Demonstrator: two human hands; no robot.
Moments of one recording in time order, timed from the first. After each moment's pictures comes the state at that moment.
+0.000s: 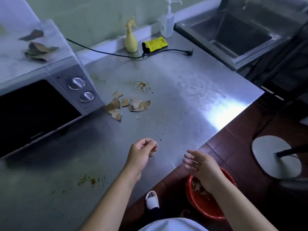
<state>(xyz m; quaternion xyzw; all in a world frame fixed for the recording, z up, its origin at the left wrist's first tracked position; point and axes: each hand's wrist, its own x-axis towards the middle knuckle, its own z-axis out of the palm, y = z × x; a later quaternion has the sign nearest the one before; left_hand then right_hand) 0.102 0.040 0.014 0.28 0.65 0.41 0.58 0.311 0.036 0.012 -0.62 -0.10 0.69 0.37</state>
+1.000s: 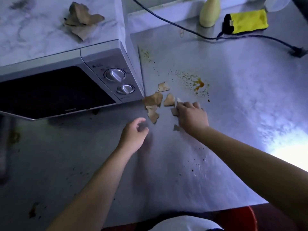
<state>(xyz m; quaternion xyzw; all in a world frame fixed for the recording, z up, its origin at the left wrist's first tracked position) -0.036 0.147 -0.038 0.27 0.87 0.24 0.33 0.124 0.315 -0.077 -0.42 -0.89 0.15 -0.05</state>
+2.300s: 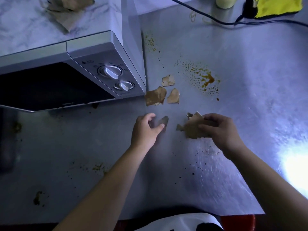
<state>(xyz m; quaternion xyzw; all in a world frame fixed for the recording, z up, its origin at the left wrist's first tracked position) -0.006 0.183 -0.047 0.23 0.89 0.22 0.32 0.188 0.312 -0.034 -0.52 -0.54 0.65 0.12</state>
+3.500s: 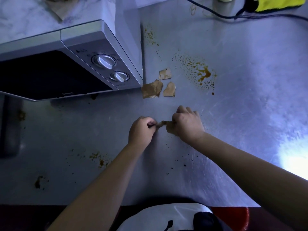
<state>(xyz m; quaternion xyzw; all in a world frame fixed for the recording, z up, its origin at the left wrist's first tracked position) 0.014 0.167 -0.067 0.30 0.90 0.17 0.27 0.139 0.293 -0.076 -0.30 -0.92 0.23 -0.11</state>
